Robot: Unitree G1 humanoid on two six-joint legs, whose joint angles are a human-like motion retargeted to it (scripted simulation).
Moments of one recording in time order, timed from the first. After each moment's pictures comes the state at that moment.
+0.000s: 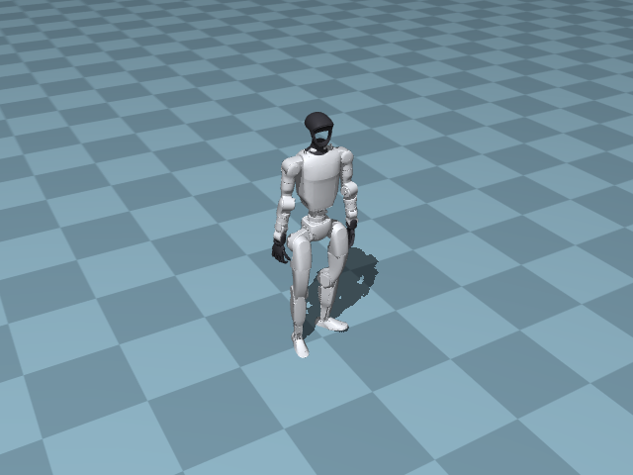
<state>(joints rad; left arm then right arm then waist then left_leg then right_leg) -0.05 0.11 0.31 1.54 0.44 0.17 -0.18 0.04 -0.15 -0.22 1.61 -0.63 -0.03 0.07 -0.12 0.01 -0.08 0.02 0.06 0.49 -0.01 -0.35 -0.05 -0.07 -0.06 -0.34 0.02 -0.06 0.07</state>
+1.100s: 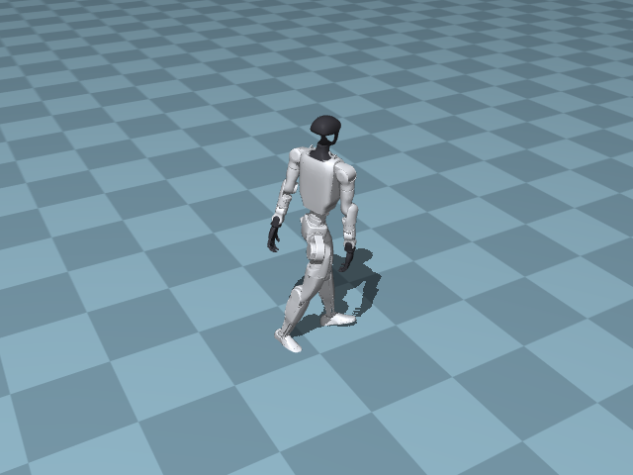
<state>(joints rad) 0.21 0.14 0.64 1.57 0.37 0.20 -0.06 0.00 -0.11 -0.31 1.54 -0.66 -0.05 0.12 0.64 -0.17 -0.07 -0.40 -0.25 -0.24 0.03 -0.06 -0.19 0.16 -0.16 -1.11 0.05 -0.25 0.26</state>
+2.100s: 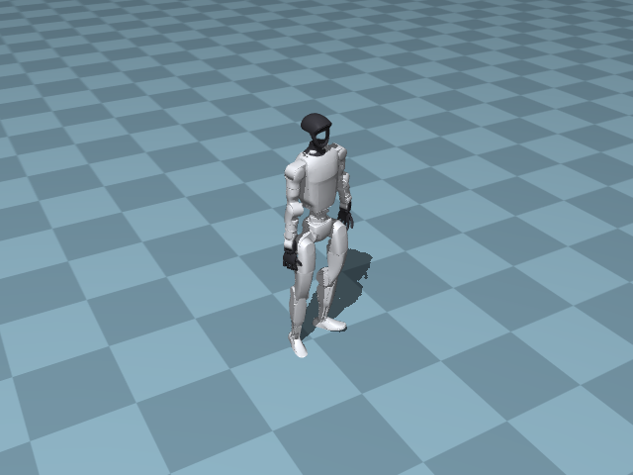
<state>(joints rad) 0.16 0.23 0.59 1.43 0.34 0.19 -0.18 0.00 -0.14 -0.21 1.61 -0.57 -0.04 0.08 -0.02 0.04 -0.09 0.00 0.01 0.35 0.01 -0.36 -0.01 0.01 -0.11 -0.44 0.00 -0.08 0.10</state>
